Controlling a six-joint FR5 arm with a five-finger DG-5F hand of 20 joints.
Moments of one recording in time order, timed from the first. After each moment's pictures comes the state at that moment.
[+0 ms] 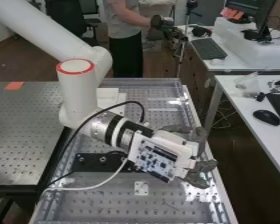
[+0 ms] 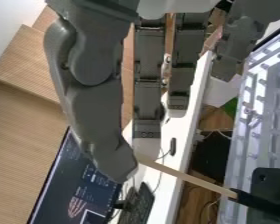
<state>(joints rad) 1.41 -2.27 -1.47 -2.63 -1.31 0.40</state>
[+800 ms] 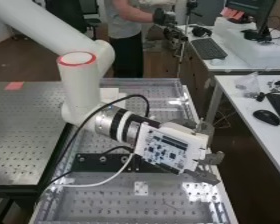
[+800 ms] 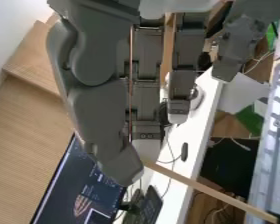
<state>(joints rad) 1.40 -2.27 -1.42 -2.64 -1.32 0.33</state>
